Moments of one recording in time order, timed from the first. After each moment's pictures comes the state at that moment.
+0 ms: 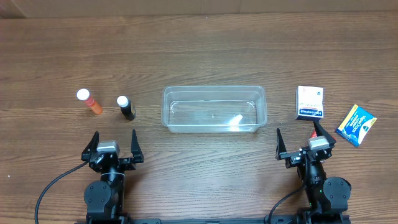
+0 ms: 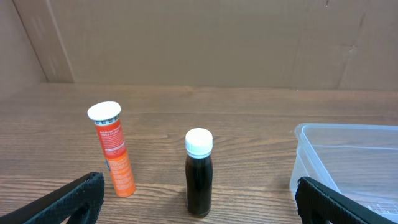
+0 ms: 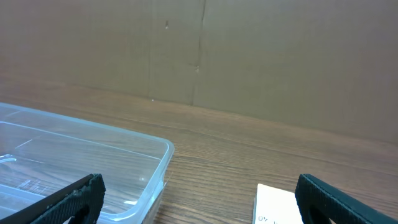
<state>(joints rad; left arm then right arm) -0.01 0.02 0.01 -0.07 -0.06 -0.02 0.01 0.01 0.02 -0.02 -0.17 -0.13</state>
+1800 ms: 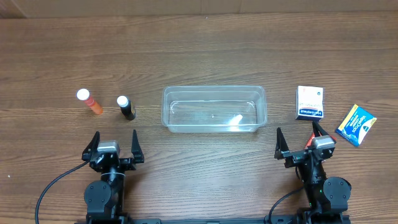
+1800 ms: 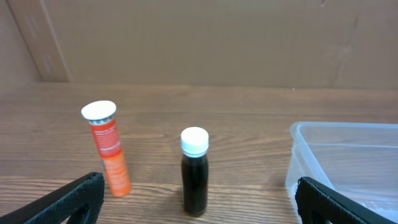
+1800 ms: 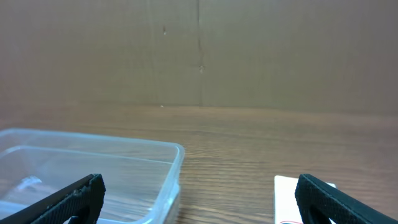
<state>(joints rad) -0.01 0.02 0.01 -0.08 -0.05 -0.03 0.01 0.01 0.02 -0.02 -0.17 0.05</state>
